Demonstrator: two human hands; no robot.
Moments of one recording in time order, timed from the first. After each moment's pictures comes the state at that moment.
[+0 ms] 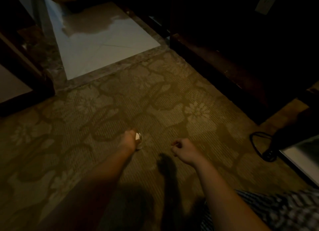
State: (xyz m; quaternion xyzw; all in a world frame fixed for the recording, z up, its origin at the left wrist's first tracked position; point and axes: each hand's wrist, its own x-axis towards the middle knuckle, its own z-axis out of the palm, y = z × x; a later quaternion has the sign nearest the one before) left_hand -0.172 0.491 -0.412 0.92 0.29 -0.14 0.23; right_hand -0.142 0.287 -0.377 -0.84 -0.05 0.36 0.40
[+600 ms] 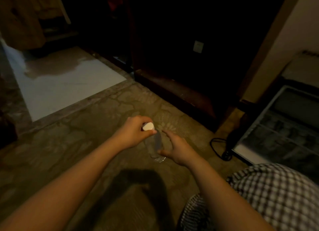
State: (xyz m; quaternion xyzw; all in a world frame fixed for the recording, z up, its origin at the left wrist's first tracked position) left_hand -0.167 0.385 -0.209 0.95 -0.09 -0.03 0.28; right_hand -0.166 0.218 -0.258 -0.91 -0.14 0.18 0.35
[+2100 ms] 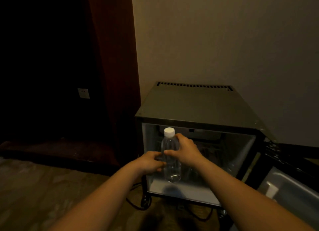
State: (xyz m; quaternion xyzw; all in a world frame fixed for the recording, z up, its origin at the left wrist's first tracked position) left_hand -0.042 -0.027 -0.219 0.82 -0.22 -0.35 0.40; right_hand -0.090 -0.162 -0.221 -0.91 0.19 -0.06 0.35
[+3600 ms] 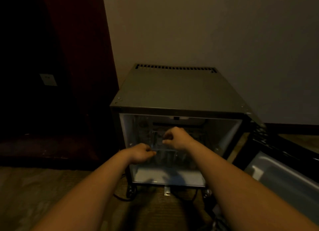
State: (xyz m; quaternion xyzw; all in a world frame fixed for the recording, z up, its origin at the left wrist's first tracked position) left_hand 0.004 -0.063 -0.263 0.86 -0.29 -0.35 0.23; right_hand -0.067 -0.207 -0.247 -0.93 0.22 0.06 0.30
